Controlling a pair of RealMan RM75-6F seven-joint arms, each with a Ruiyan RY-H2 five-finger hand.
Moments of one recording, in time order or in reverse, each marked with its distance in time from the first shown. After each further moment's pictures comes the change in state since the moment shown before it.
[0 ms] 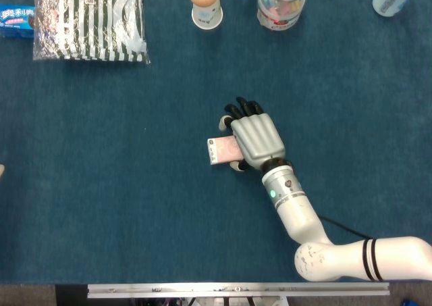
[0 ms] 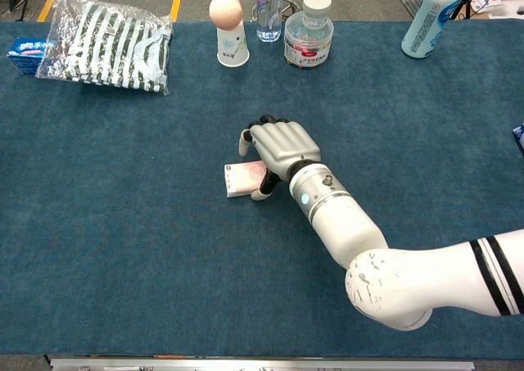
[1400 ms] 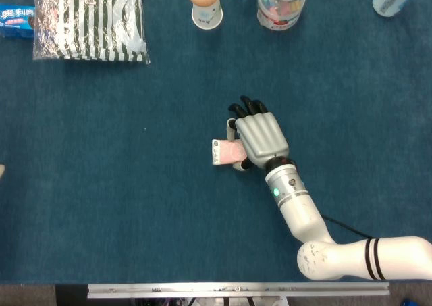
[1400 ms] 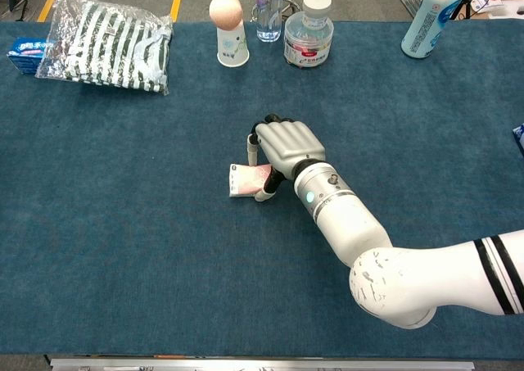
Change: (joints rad) left arm 0.000 -0.001 0.002 0.001 0.004 0.001 0.001; right arm -0.010 0.013 -0.005 0.002 -0.008 -0.003 0.034
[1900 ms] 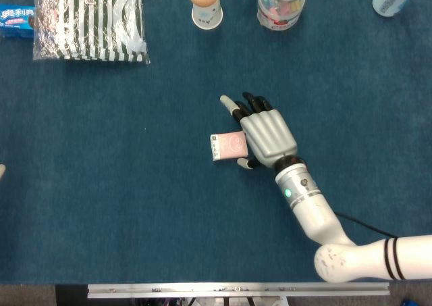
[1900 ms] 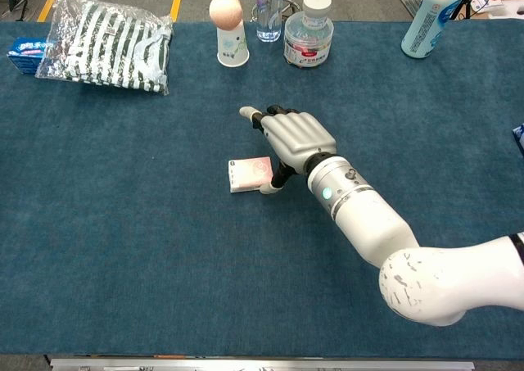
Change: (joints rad) left arm -0.002 -0.003 0.000 0.003 0.002 -0.002 0.002; right arm -0.028 0.103 -0.041 -0.100 -0.091 0.001 0.043
